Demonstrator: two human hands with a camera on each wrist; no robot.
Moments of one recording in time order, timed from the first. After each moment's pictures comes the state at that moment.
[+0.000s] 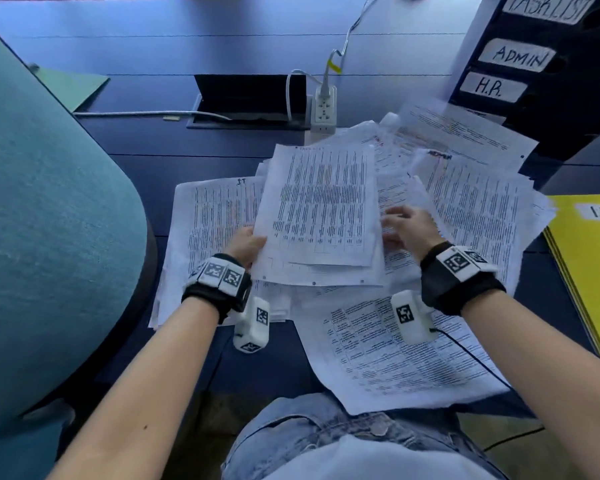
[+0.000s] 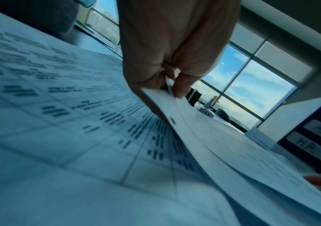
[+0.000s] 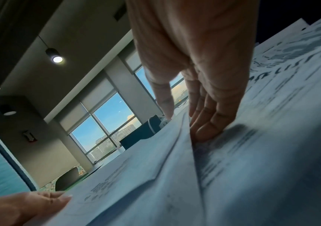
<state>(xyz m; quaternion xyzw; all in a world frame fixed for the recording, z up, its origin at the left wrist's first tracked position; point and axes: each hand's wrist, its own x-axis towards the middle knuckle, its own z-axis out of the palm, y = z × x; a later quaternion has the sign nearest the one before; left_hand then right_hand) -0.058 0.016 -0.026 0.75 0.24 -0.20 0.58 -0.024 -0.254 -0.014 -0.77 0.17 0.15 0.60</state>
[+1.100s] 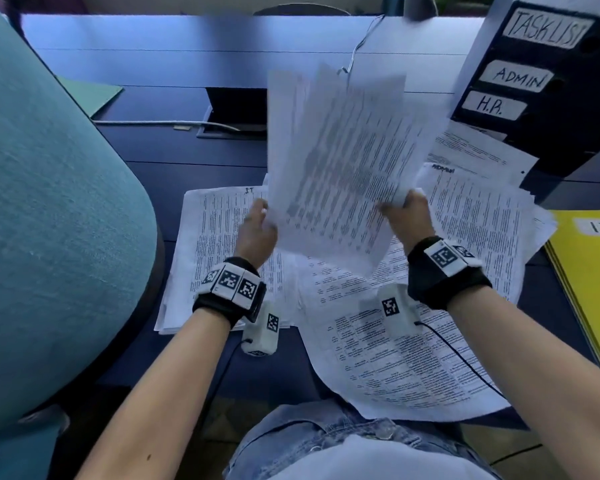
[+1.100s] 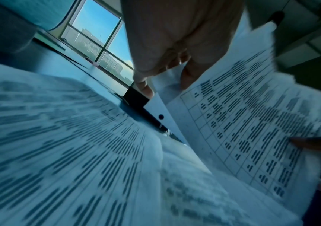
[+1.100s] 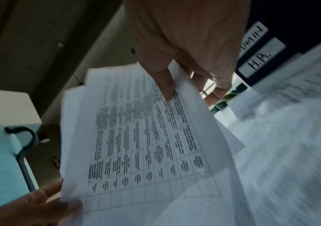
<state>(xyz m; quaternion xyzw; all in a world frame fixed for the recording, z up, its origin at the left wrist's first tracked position) -0.065 -0.002 0.016 0.83 0.13 -0.03 0.54 -0.016 -0.227 0.018 -0.82 0.11 0.01 0.57</state>
